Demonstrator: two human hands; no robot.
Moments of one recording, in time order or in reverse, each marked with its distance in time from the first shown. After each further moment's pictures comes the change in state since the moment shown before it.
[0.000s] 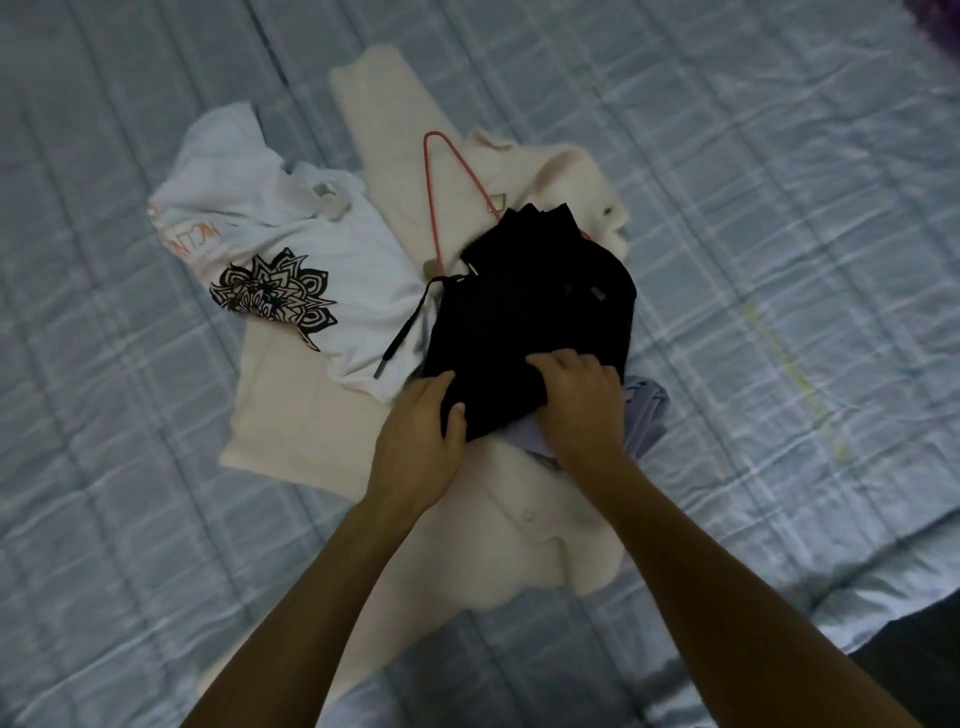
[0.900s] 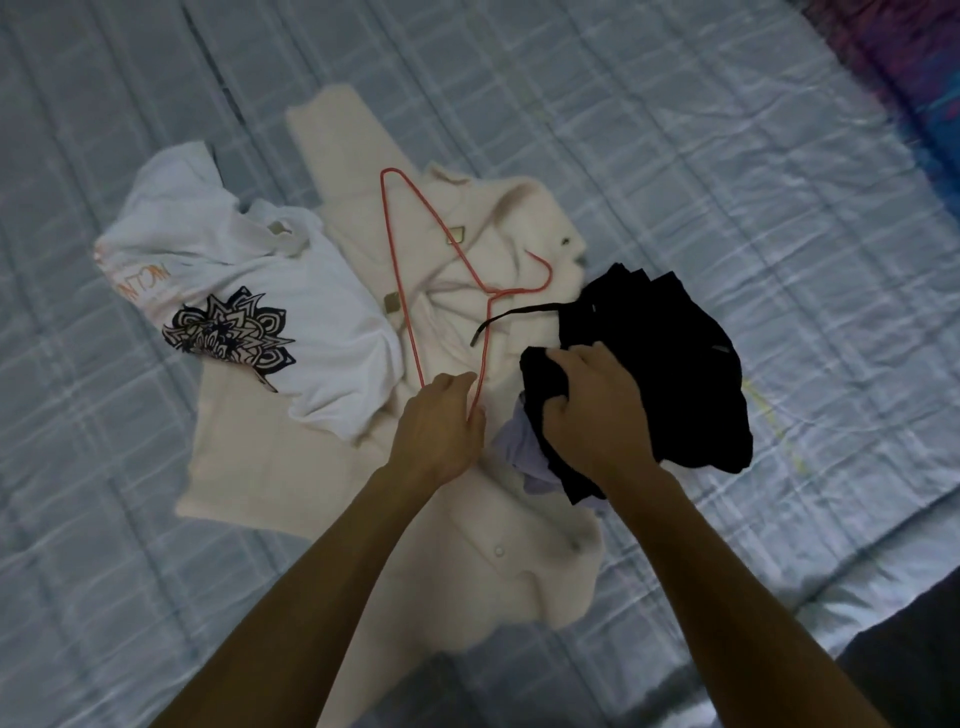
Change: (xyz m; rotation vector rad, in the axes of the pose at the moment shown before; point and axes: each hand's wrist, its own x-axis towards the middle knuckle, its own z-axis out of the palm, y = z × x) left_hand 0.057 0.035 0.030 0.130 -0.221 0.088; right_hand 0.013 0.036 -0.046 0.102 -0.065 0.130
